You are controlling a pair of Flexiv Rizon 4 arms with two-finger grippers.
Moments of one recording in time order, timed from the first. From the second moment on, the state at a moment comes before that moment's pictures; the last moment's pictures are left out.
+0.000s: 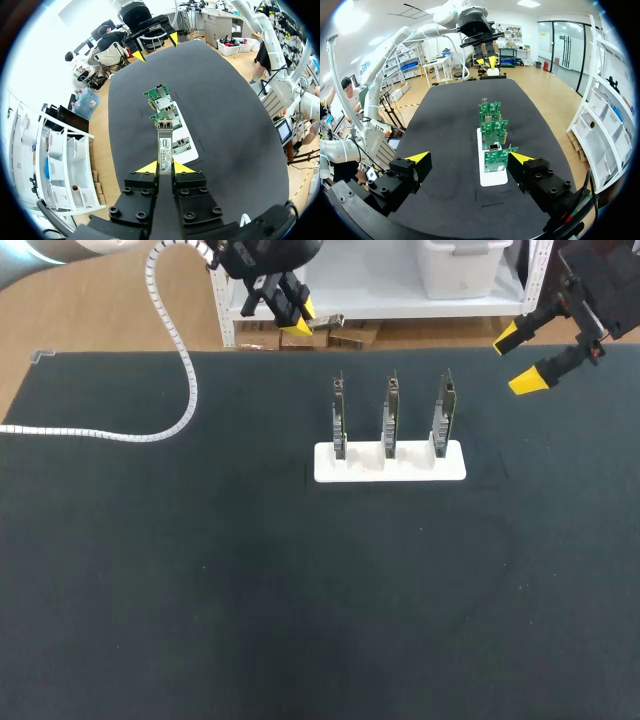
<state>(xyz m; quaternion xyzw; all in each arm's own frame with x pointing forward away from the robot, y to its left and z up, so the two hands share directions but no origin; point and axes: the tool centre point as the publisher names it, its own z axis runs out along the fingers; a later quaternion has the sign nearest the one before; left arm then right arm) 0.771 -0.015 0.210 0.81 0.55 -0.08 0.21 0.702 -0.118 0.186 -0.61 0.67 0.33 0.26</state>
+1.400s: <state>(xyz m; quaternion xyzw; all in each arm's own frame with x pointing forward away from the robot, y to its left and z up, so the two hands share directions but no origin) 0.703 -0.131 0.229 0.71 0.57 -0.20 0.37 0.702 -0.118 0.186 -0.61 0.67 0.33 0.26</state>
